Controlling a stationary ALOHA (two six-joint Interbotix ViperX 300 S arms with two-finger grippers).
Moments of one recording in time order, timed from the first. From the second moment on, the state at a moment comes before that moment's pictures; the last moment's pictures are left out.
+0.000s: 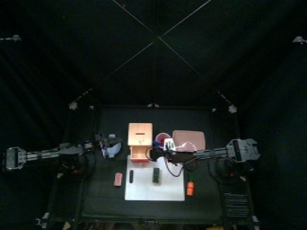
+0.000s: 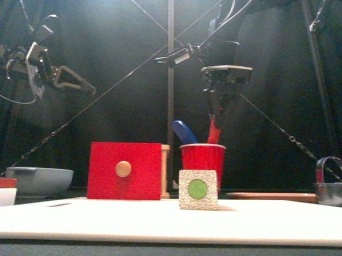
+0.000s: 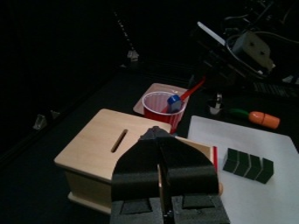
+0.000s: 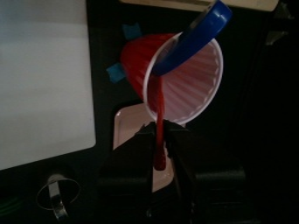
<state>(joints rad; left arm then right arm) 0.34 -0.81 1.30 -0.04 -0.42 0.00 0.01 0.05 0.24 -0.54 1.19 0.11</state>
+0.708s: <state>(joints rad) 0.35 -0.81 1.31 -0.04 -0.42 0.00 0.02 -0.24 0.21 -0.57 1.29 0.22</state>
